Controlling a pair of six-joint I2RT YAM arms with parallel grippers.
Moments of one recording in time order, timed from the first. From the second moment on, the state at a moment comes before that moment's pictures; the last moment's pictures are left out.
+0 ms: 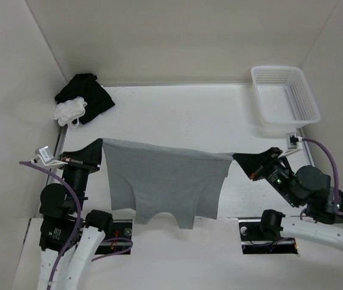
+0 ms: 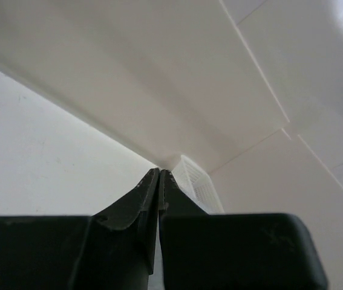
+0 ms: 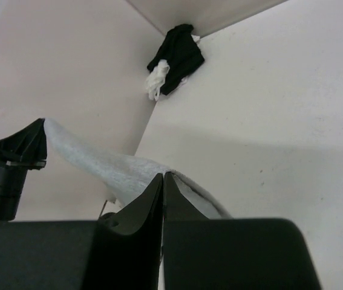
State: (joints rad) left arm -0.25 0.21 0.75 -0.31 -0.17 -0.86; right arm 1.12 0.43 0.89 -0.49 0.55 0.81
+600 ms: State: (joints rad) left arm -0.19 1.29 0.61 0.14 -0.24 -0.85; right arm 0.34 1.59 0.92 0.02 0.00 0.71
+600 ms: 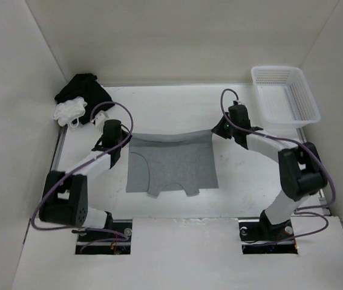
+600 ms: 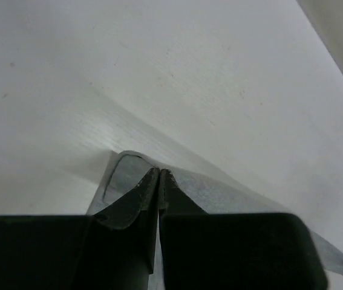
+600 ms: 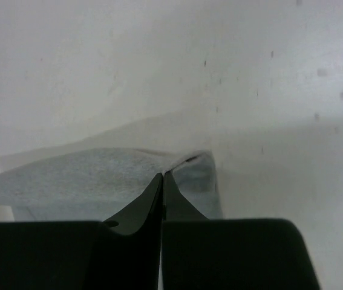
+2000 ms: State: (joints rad) left arm -0.12 0.61 0.16 -0.07 -0.12 -0.88; right arm 0.48 1.13 0.34 0.09 -0.01 0.86
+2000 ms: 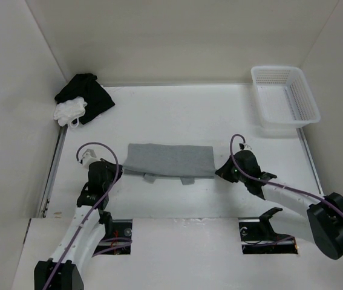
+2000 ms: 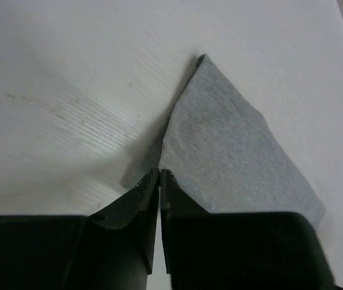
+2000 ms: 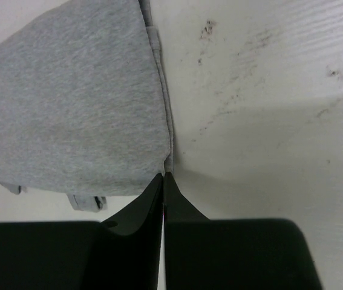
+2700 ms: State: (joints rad) left arm -0.52 0.85 0.26 0.07 -0.23 -0.91; right arm 0.46 1.25 0.36 0.18 -0.03 0.88
